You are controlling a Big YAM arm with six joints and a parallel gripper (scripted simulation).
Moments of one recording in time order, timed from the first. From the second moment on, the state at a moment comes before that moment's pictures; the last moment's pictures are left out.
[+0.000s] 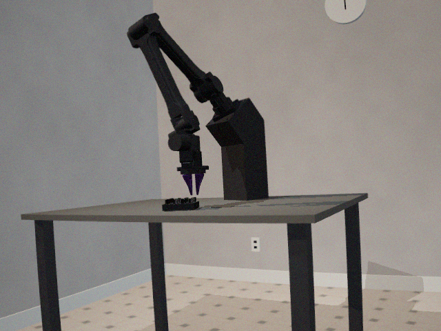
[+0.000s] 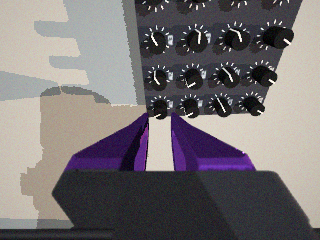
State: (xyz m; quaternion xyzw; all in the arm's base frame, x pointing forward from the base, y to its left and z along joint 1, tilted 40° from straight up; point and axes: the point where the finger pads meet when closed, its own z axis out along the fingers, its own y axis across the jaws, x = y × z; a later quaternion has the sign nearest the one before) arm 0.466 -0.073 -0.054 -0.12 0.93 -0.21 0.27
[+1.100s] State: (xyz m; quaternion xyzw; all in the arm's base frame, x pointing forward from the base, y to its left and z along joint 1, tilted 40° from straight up) arm 0.464 -0.076 -0.055 -0.12 0.93 -0.21 0.27
